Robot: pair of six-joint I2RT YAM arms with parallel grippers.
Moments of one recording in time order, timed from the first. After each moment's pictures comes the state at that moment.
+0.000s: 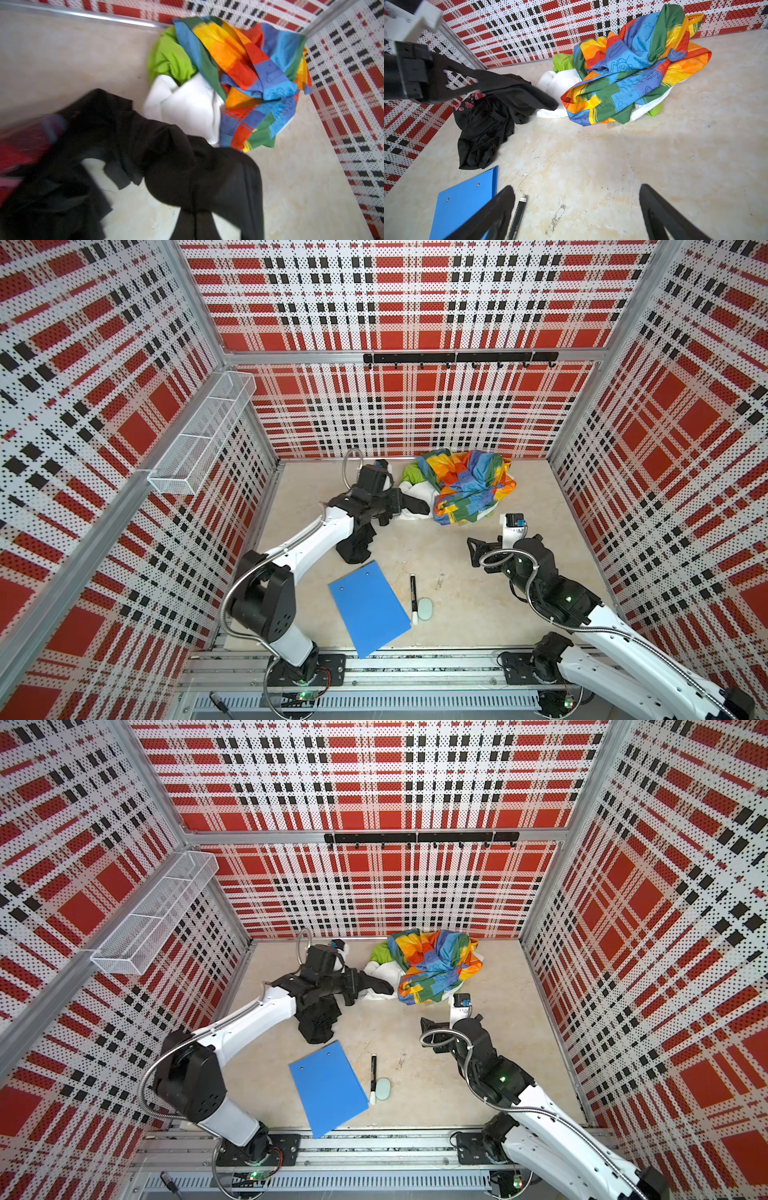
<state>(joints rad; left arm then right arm) -0.45 1.59 1.27 -0.33 0.07 -0.42 0.66 0.75 0.61 -0.31 0.30 0.43</state>
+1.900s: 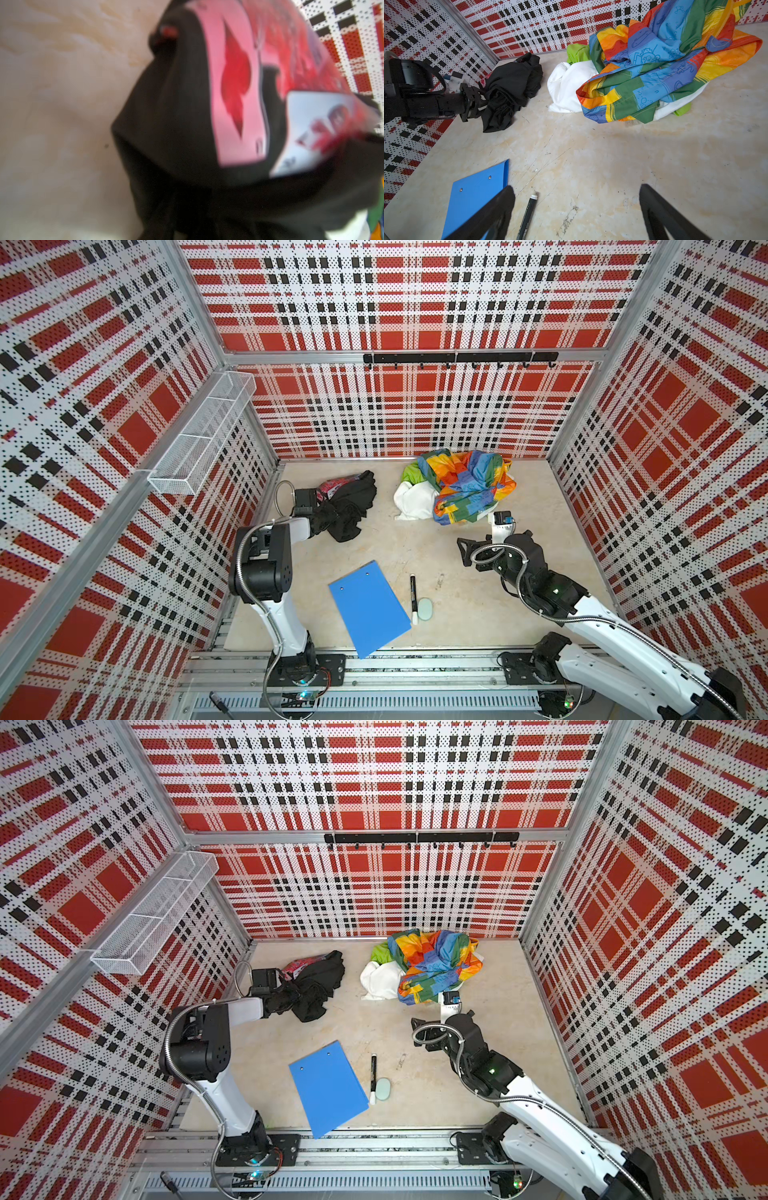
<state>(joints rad) 0.07 1.82 0.97 0.06 0.22 -0.67 0.66 0.84 0.61 -0.21 0.21 0.43</state>
